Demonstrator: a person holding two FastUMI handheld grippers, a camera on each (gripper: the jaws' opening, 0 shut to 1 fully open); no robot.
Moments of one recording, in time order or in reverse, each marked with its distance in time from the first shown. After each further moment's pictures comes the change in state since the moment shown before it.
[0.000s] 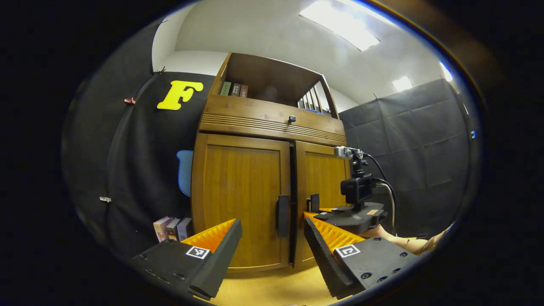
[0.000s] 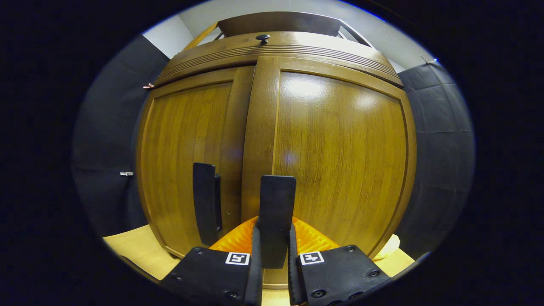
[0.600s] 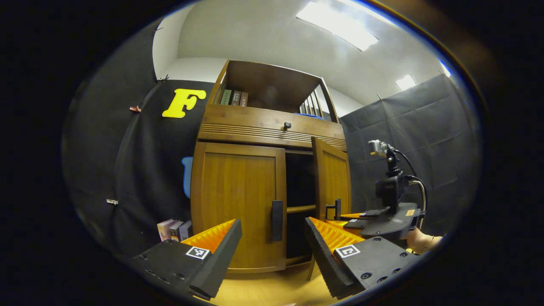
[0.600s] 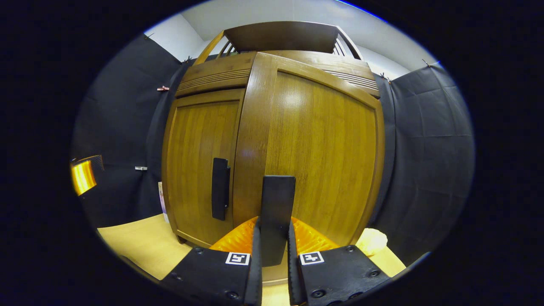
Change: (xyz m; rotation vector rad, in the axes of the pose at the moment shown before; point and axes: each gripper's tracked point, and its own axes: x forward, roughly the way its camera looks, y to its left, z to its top) left arm 0.000 -0.034 0.004 0.015 -0.016 0.059; right arm -0.094 -0.028 0.004 -0.024 0.000 0.055
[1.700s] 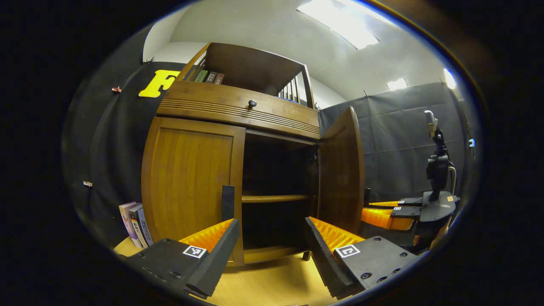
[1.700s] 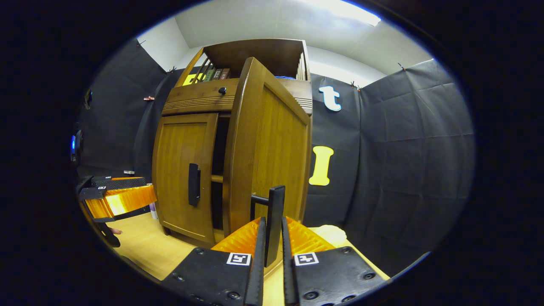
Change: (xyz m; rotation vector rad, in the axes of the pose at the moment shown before) left arm 0.040 -0.084 -0.026 -0.059 0.069 -0.136; right arm -0.113 -0.099 0.022 -0.017 -0.057 -0.167
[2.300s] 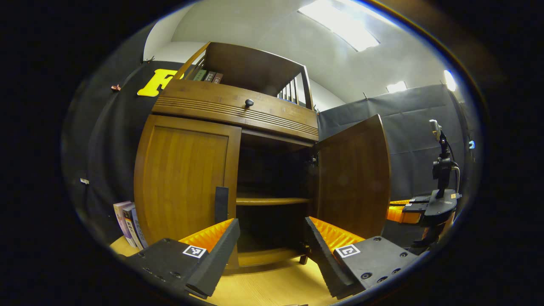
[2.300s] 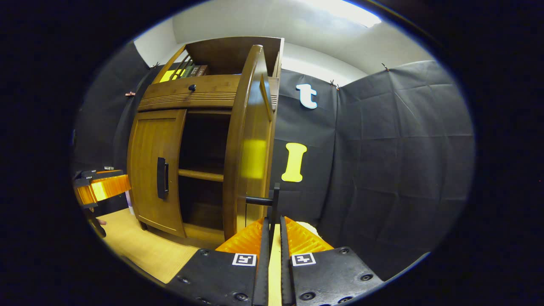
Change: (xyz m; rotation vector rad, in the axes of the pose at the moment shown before) left arm 0.018 -0.008 -0.008 -0.039 -0.007 -0.025; right arm -0.012 -0.078 -0.008 0.014 0.025 -0.129
